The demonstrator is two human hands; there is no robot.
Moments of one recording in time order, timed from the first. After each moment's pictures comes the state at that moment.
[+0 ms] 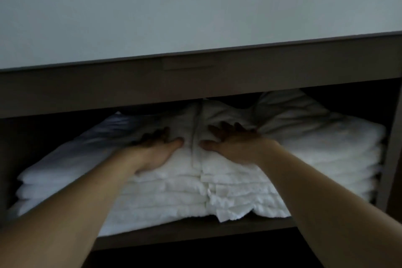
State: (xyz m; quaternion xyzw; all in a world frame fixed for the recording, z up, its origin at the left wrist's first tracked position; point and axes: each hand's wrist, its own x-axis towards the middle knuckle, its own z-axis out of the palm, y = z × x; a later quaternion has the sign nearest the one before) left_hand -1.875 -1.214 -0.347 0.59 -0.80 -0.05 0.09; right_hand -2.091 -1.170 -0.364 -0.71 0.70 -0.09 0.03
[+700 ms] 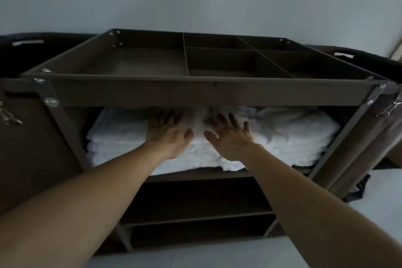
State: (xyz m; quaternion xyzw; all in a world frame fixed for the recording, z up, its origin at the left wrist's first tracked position) left_hand -1.820 -1.168 -0.334 0.53 -0.85 -0.01 0.06; right_hand -1.998 -1.103 -0.325 -0.67 0.74 -0.01 0.04
